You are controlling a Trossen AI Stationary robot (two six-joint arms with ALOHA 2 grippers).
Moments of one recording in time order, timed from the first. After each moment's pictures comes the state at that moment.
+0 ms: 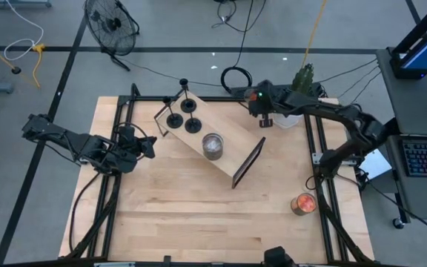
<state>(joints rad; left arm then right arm) -0.36 0.75 0.68 -0.81 -0.92 -1.42 -0.62 1.52 1.08 -0.47 0.24 -0.85</state>
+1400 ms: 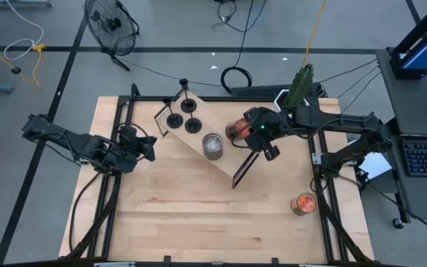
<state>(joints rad) -0.36 0.75 0.68 -0.81 -0.92 -1.28 -0.10 1.42 1.46 -1.00 0.10 -0.76</state>
